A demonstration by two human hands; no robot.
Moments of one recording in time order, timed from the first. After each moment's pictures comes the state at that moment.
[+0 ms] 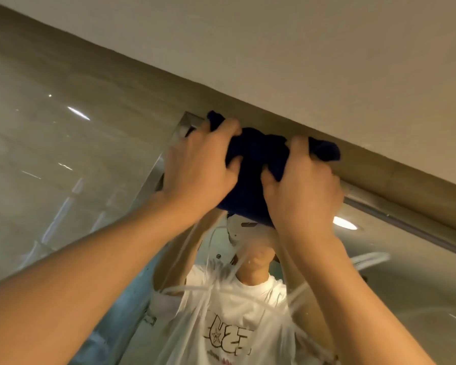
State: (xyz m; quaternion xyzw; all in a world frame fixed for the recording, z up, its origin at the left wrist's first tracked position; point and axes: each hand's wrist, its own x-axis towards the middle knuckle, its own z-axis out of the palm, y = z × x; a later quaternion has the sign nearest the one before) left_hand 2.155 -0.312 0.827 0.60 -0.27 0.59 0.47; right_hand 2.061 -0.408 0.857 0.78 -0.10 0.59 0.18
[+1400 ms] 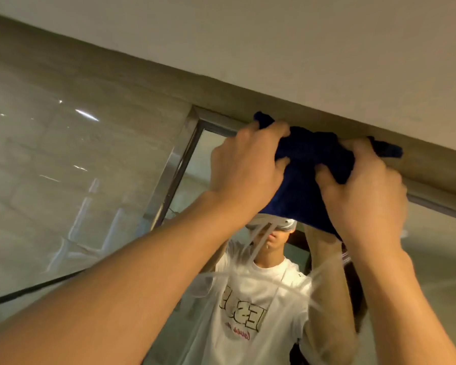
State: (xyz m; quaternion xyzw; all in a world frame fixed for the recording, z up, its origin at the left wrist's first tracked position) left_hand 2.127 -0.337 0.833 0.62 -0.33 0.54 0.47; right_hand 2.022 -0.438 0.849 0.77 -0.11 0.62 0.07
